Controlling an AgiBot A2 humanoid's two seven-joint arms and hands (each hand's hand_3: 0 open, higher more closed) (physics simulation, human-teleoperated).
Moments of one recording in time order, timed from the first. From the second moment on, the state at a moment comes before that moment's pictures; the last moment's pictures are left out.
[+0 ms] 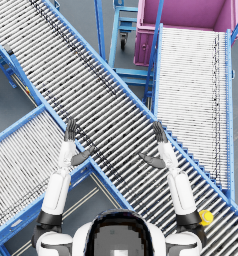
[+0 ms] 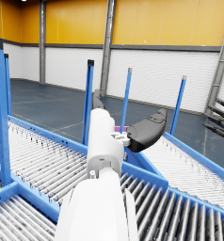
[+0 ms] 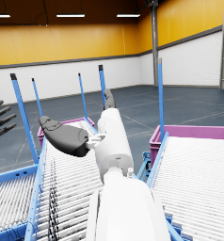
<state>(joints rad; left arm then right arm) 0.29 1.21 0.20 -1.80 1.00 0.10 0.10 0.29 -1.21 0.20 1.80 1.00 0.10 -0.10</state>
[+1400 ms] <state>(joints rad) 0.29 1.21 0.20 -1.80 1.00 0.10 0.10 0.29 -1.21 0.20 1.80 1.00 0.10 -0.10</state>
